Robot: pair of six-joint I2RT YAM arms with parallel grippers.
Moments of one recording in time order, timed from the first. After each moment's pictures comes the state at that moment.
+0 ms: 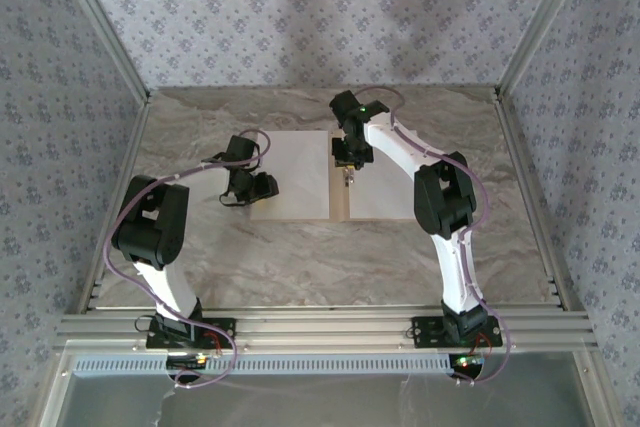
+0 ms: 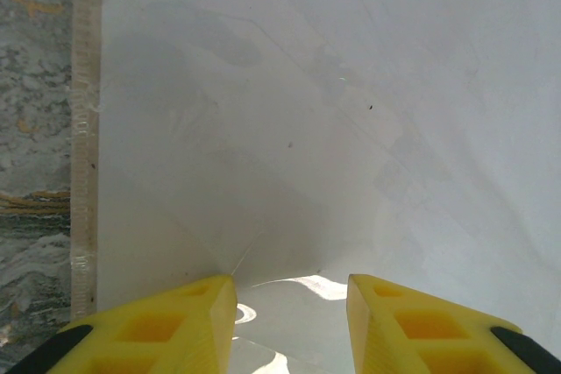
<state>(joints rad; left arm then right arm) -0.33 1.79 1.03 -0.37 0.24 -0.54 0.51 2.18 1.92 -1.03 -0.04 0.44</state>
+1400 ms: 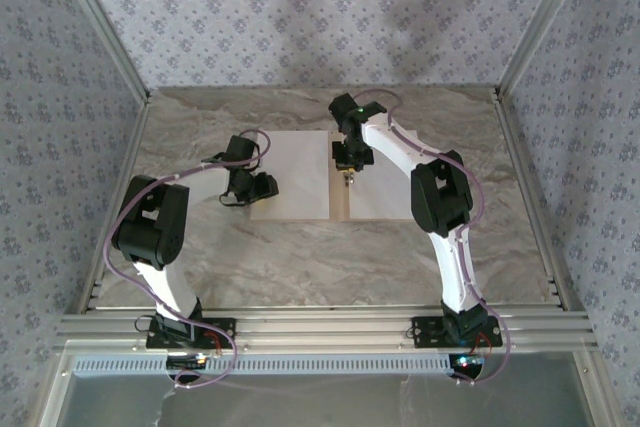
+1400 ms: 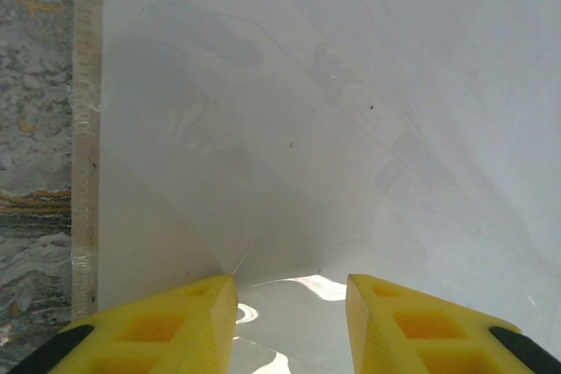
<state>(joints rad) -0.33 1.79 1.03 -0.37 0.24 -0.54 0.51 2.21 1.93 -1.07 -0.03 0.42</state>
